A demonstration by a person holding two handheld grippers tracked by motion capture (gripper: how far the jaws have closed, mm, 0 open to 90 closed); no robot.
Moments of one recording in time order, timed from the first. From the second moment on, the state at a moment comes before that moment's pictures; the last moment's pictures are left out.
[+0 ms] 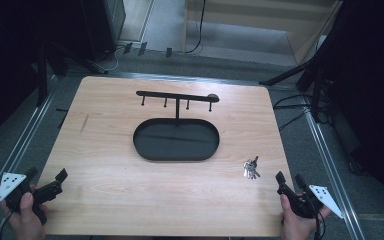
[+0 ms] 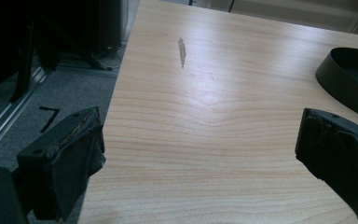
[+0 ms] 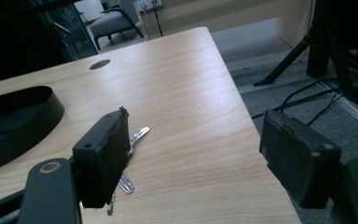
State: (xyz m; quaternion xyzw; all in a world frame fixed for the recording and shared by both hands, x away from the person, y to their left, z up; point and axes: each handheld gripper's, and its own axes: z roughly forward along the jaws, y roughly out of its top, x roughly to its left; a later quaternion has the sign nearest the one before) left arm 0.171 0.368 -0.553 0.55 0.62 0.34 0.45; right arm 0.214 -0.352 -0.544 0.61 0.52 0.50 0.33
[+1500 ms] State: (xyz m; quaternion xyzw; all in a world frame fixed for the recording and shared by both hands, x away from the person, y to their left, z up) left arm 0.170 0.368 -0.553 0.55 0.62 0.33 0.45; right arm 0.347 -0.268 -0.505 0.69 0.71 0.14 0.06
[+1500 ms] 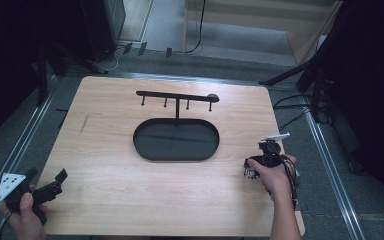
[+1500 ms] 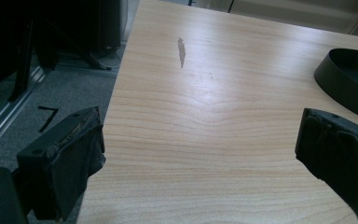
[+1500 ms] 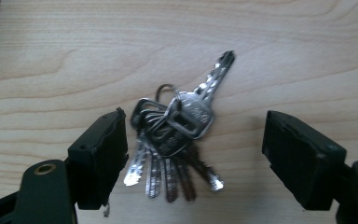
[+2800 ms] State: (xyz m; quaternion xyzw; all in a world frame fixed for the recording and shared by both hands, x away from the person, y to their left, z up) left arm 0.171 0.369 -0.553 0.55 0.62 0.33 0.45; right arm 0.360 -0.235 -0.424 0.58 0.80 0.10 0.09
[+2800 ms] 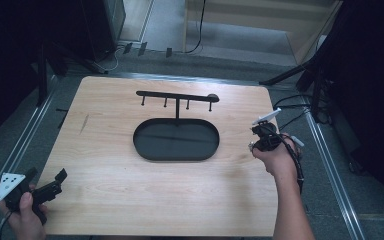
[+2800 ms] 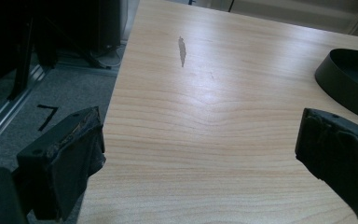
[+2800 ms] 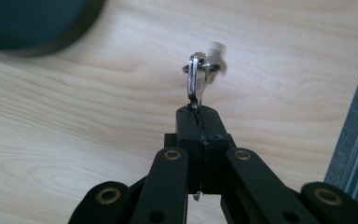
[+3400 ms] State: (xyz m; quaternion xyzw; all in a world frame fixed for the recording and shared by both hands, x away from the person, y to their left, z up) left arm 0.171 0.369 -0.553 0.55 0.62 0.33 0.45; right arm 0.378 -0.148 -0.363 0.49 0.86 0.14 0.09
